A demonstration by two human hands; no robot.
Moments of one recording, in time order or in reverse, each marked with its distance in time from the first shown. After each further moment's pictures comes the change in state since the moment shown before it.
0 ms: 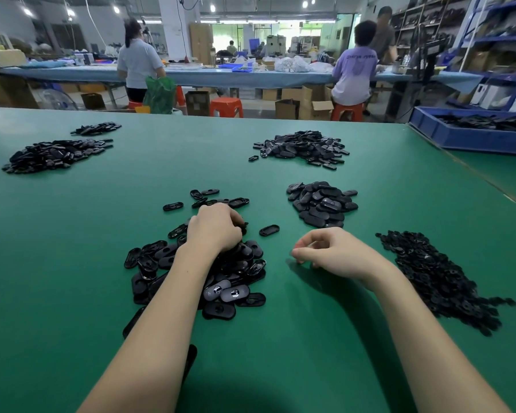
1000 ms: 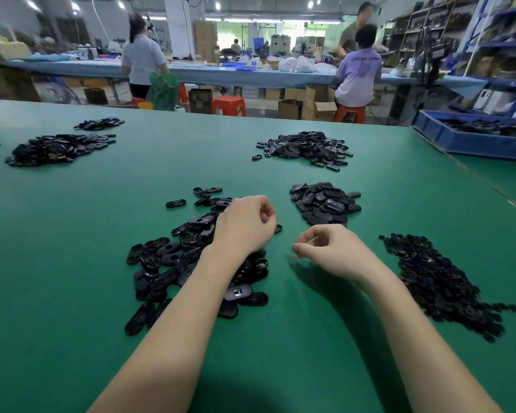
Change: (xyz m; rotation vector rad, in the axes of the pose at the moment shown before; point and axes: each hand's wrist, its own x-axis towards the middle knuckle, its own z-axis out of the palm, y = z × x) left_hand -0.010 0.035 0.015 -0.144 0.152 0.202; right_hand 0.003 -0.006 0.006 -0.095 0.168 -0.003
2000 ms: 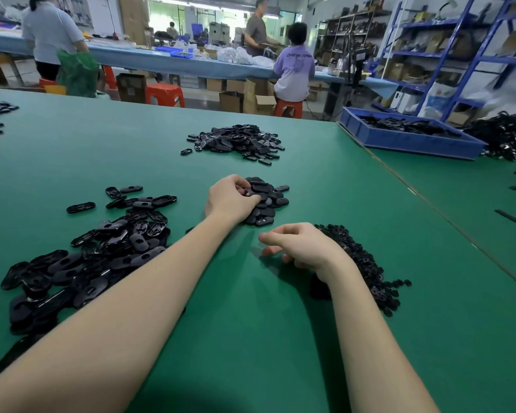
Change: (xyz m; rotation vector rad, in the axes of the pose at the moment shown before) left_hand 0.070 0.073 0.081 -0.400 -0.030 -0.156; right_hand -0.009 0.034 -0.048 0.299 -0.022 0.310
